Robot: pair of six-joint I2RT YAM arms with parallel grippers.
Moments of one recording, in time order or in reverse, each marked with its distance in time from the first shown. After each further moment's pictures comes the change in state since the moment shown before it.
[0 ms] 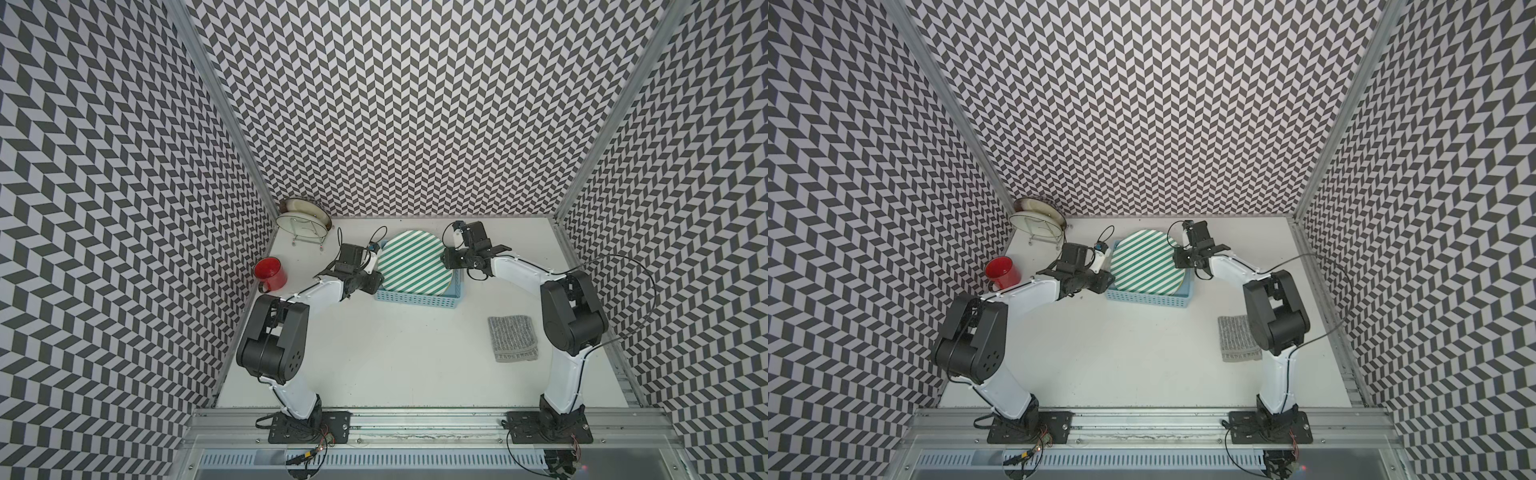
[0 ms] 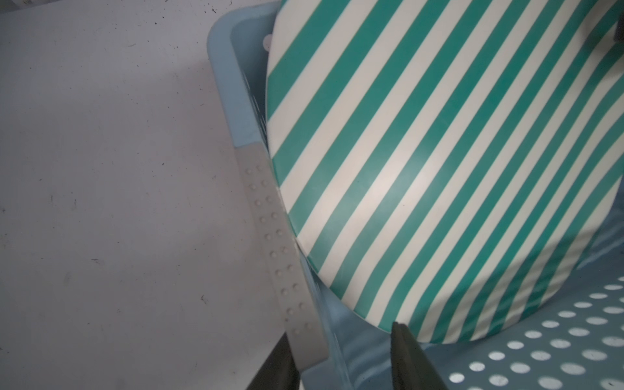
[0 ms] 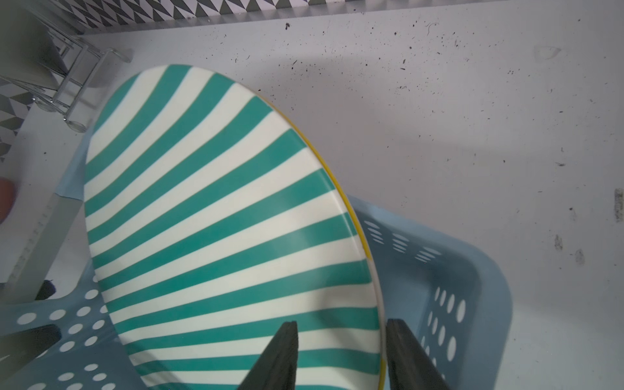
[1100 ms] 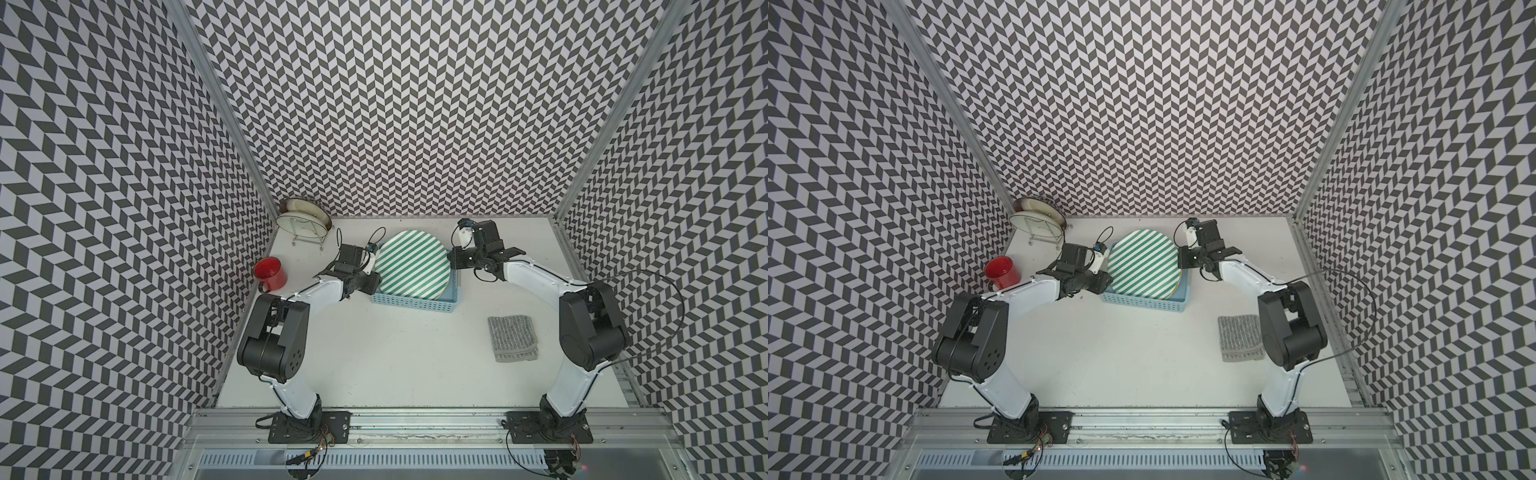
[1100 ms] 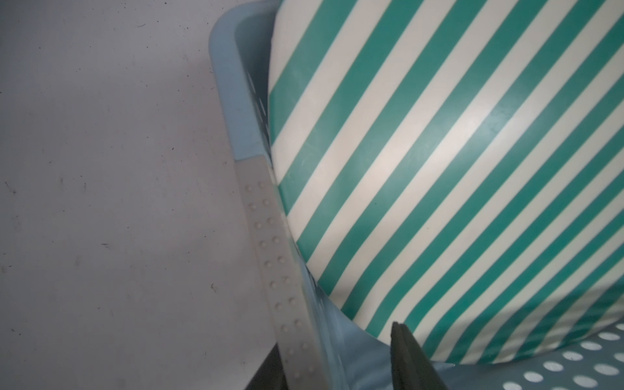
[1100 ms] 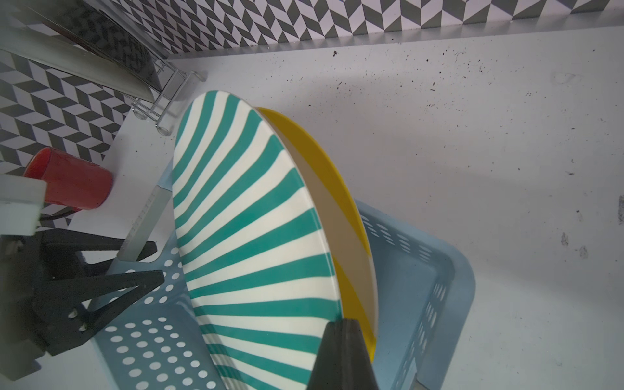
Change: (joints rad) left arm 0.005 0.008 0.000 -0.013 -0.025 -0.003; right arm -0.020 -0.147 -0.098 0.027 -0.122 -0.011
